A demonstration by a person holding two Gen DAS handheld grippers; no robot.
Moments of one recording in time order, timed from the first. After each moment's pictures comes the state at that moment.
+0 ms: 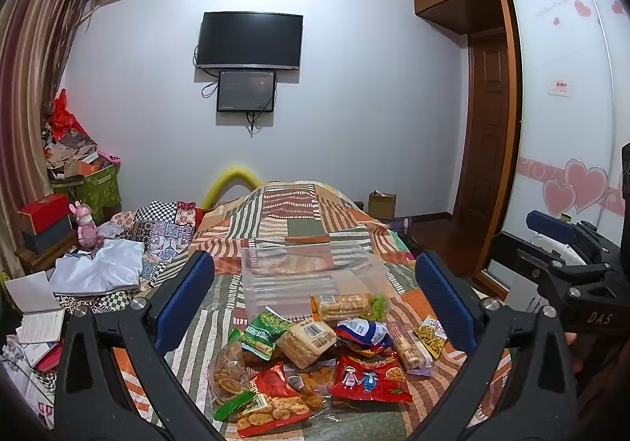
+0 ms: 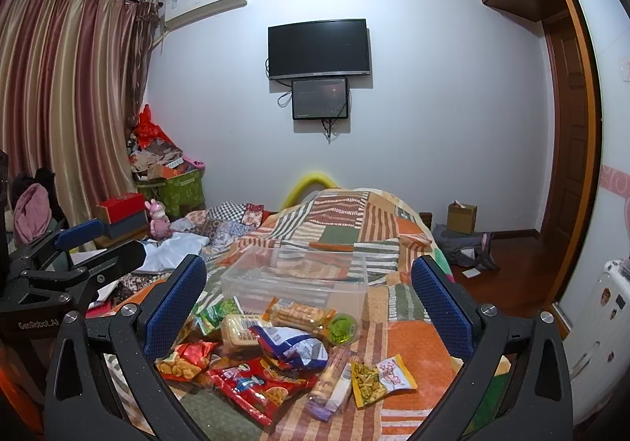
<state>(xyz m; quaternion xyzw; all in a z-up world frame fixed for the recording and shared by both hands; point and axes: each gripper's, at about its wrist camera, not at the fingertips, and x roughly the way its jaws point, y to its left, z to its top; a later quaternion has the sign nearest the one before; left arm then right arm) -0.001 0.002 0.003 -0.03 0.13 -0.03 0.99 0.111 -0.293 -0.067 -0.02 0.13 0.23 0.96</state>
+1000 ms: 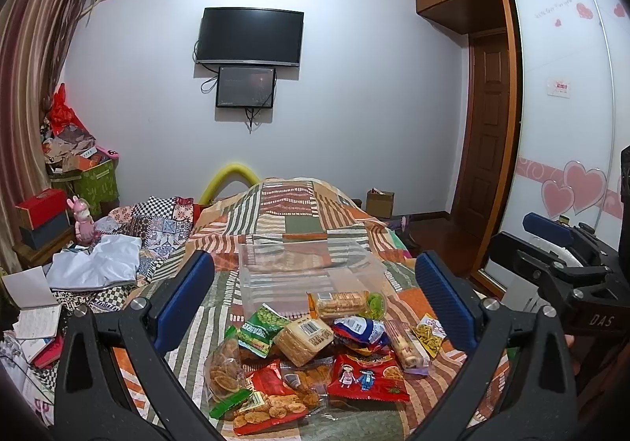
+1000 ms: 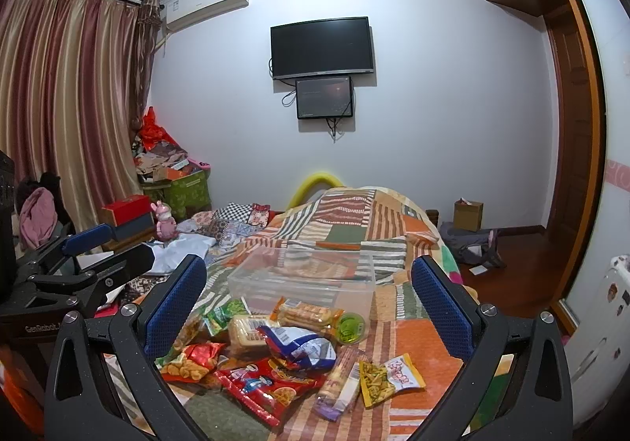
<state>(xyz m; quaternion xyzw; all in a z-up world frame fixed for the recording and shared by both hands) 0.002 0.003 -0.003 -0.03 0.14 -0.03 0.99 0.111 -0.292 -0.066 -0.01 0.13 0.24 0.96</state>
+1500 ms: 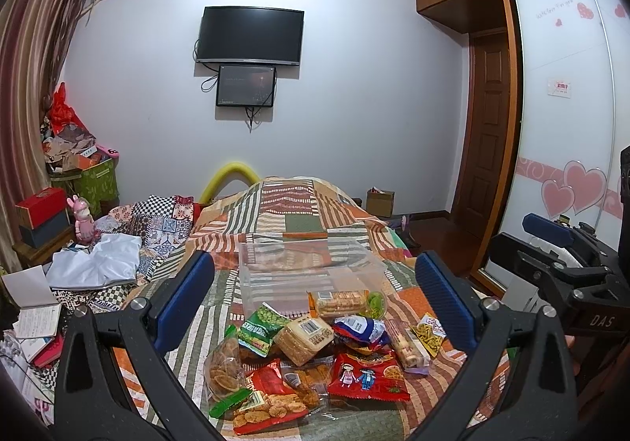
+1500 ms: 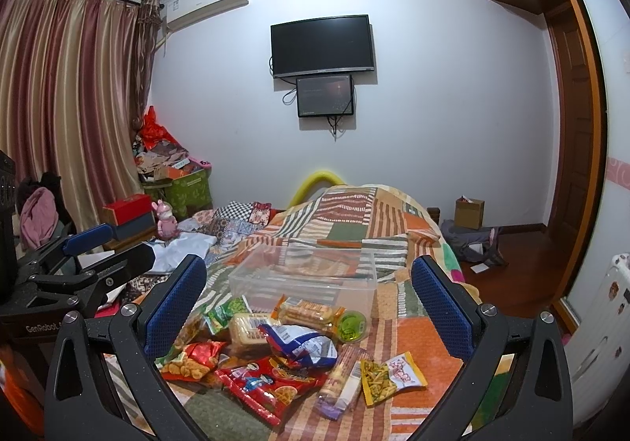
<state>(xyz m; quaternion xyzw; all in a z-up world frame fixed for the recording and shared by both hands) 0.003 0.004 -0.004 -0.04 0.14 -0.03 0.99 0.111 -0.291 -0.068 -0.01 0.13 0.24 0.96</state>
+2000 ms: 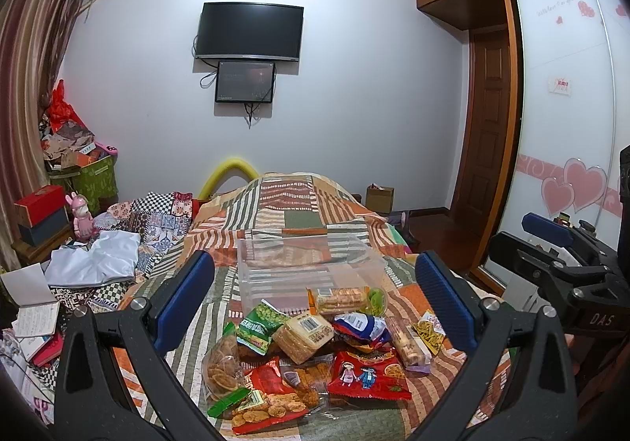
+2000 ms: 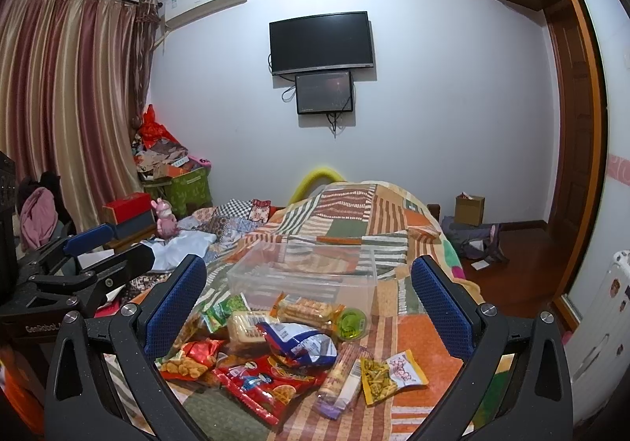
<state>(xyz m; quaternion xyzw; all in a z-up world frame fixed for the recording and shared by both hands) 0.008 0.005 -0.009 -0.04 0.15 -0.03 0.99 0.116 -0.293 -0.073 -0.01 0.14 0.24 0.96</state>
